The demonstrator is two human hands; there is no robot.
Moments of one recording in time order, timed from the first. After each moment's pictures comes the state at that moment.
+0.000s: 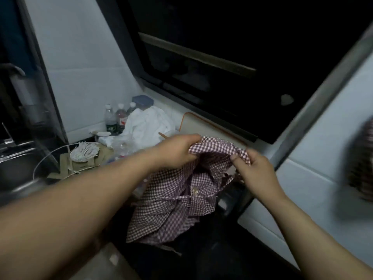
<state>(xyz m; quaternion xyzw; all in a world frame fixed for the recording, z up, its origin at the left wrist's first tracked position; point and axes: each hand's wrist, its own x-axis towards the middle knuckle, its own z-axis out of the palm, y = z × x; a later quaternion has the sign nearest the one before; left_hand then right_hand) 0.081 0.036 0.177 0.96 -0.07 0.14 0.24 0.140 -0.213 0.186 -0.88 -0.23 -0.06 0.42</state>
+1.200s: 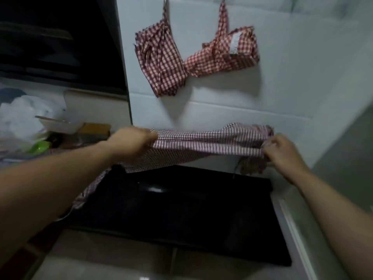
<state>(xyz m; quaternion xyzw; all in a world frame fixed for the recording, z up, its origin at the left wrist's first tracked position) -0.012 -0.296 0.184 0.95 -0.27 0.12 -0.06 -0.048 -0.744 0.180 -0.91 0.06 -0.17 0.38</state>
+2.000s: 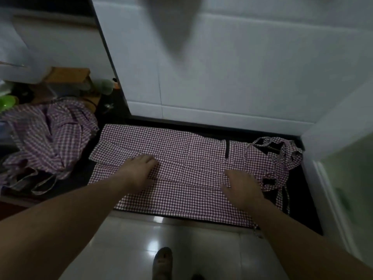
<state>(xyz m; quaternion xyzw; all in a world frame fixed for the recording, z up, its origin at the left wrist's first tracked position) -0.007 -0.300 -0.100 0.96 -0.19 -0.21 -0.03 -0.058 -0.672 -0.124 -0.99 -0.05 0.14 0.07</state>
